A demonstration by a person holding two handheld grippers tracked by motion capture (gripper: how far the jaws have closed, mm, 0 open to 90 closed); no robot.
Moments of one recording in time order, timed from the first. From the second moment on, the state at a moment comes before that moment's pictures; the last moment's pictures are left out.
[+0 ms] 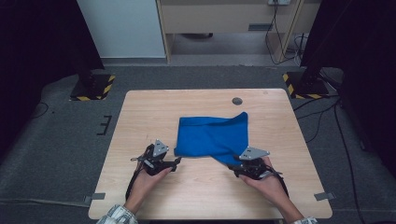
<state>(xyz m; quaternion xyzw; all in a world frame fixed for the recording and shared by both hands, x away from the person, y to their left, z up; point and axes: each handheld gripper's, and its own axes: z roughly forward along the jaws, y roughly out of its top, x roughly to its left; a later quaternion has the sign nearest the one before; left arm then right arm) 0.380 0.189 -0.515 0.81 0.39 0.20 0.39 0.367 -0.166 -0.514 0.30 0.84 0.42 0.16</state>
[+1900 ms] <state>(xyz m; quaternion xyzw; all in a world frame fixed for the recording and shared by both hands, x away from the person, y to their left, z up) 0.397 0.178 -0.515 0.84 0.37 0.16 0.36 0.360 -0.209 -0.510 0.32 0.85 0.40 0.15</state>
